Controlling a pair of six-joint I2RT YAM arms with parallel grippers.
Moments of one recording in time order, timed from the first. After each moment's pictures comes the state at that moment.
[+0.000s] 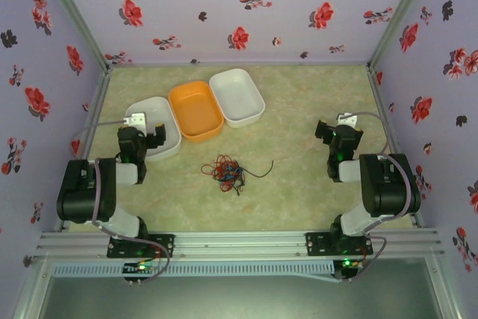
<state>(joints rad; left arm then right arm) 0.01 1.54 0.38 0.79 -0.05 0.01 0.02 1.56 0.38 0.81 0.26 0.12</state>
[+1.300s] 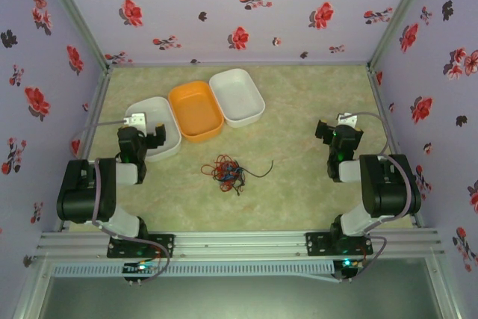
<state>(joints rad) 0.01 1.53 0.38 0.77 -0.05 0.01 0.02 1.54 0.38 0.79 0.26 0.12</state>
